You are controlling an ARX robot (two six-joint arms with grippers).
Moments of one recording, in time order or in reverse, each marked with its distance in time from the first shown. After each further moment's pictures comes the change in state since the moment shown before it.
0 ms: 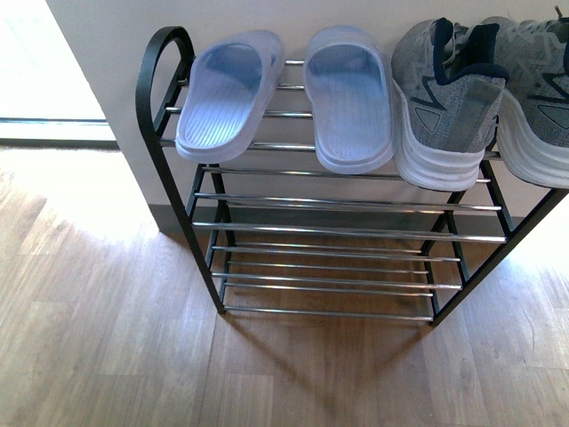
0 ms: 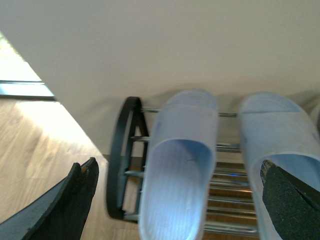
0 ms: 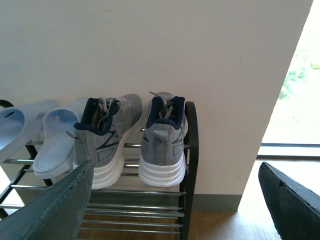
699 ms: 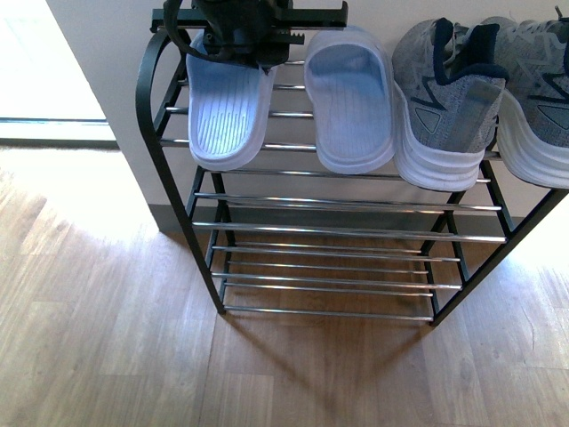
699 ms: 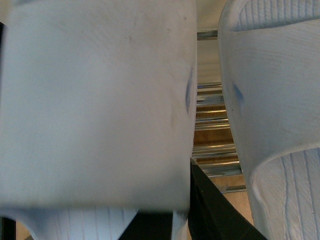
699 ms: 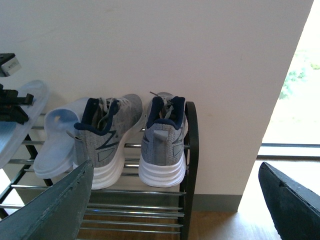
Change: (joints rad) left arm 0.066 0.613 0.600 -0.330 0.403 0.010; right arm 0.000 0.000 0.000 0.000 0.000 0.000
